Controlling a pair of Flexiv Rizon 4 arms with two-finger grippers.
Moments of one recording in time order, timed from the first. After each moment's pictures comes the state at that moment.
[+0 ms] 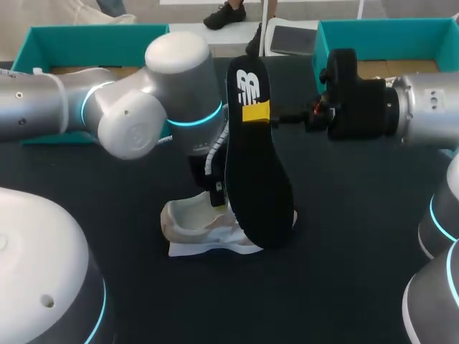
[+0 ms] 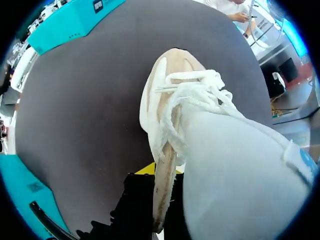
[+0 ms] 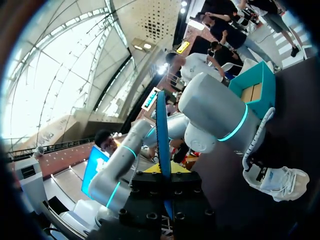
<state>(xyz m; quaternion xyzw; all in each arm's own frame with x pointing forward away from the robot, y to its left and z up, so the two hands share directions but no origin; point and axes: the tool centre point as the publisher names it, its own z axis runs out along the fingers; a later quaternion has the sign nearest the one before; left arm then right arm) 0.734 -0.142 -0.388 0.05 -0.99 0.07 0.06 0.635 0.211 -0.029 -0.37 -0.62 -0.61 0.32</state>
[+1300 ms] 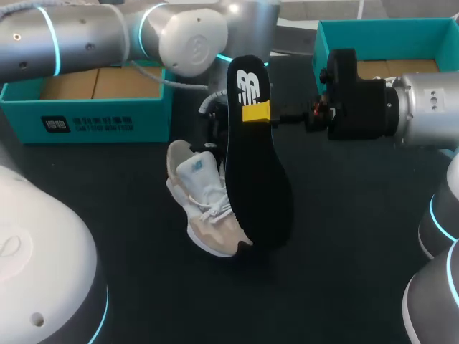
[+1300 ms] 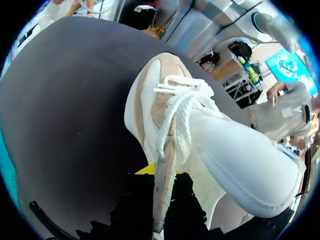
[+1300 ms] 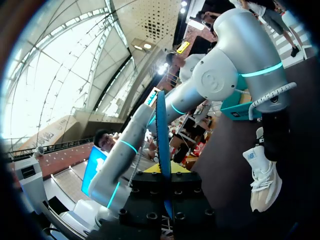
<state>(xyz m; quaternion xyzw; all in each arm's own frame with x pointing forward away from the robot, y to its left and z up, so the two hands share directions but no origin) 0.759 -0.137 -0.347 -0.51 -0.82 0.02 0.24 0.635 0.211 -0.029 -0.37 -0.62 -0.61 0.32</state>
